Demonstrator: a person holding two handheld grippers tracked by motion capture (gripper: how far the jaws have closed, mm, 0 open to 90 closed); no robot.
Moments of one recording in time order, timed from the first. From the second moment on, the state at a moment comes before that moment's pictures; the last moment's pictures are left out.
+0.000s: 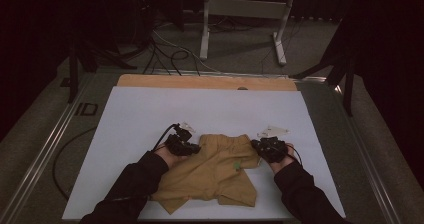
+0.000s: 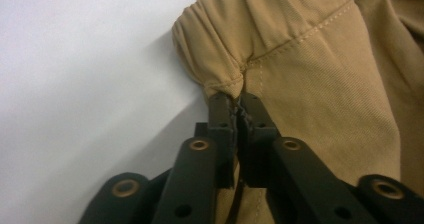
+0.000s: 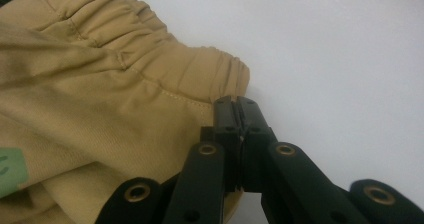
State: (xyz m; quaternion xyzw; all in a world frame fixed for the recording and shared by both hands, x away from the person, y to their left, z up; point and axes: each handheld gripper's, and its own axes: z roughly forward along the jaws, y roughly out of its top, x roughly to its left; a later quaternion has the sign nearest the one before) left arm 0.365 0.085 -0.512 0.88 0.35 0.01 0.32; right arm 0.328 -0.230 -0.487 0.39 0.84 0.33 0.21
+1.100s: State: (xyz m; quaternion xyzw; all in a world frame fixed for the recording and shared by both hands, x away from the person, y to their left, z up) left arm 0.403 0.112 -0.468 0.82 0.40 0.16 0.38; right arm 0.390 -0.199 -0.465 0.40 0.80 0.36 0.28
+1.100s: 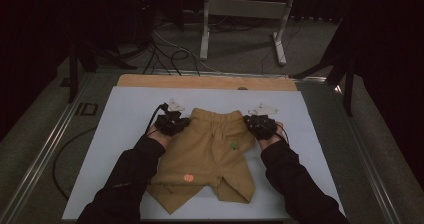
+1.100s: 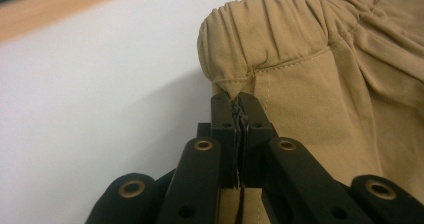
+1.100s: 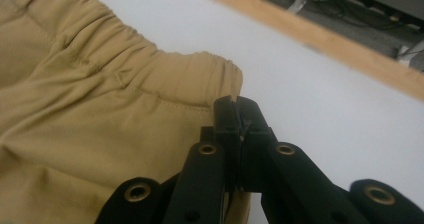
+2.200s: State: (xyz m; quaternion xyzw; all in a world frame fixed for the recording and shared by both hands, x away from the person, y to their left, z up) left arm 0.385 0.135 -0.455 0.83 0.37 0.10 0.42; right arm 0.379 -0.200 -0.449 0.39 0.79 0.42 0.23
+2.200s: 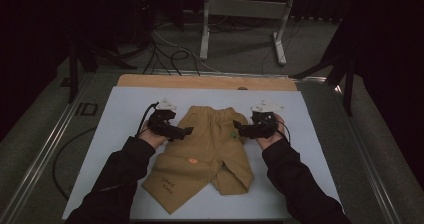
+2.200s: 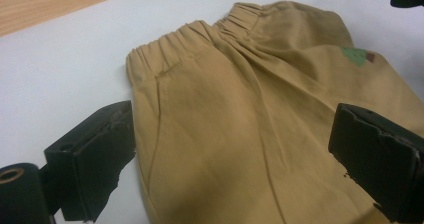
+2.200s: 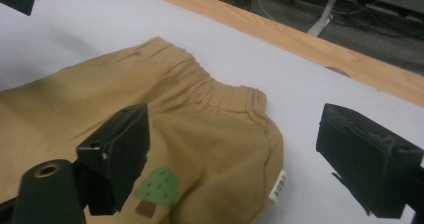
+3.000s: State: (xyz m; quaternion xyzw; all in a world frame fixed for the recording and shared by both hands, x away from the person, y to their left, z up) left arm 0.274 0.192 -0.447 0.81 0.32 0.11 0.48; right arm 0.308 -0.219 -0.475 0.38 0.82 0.41 0.16
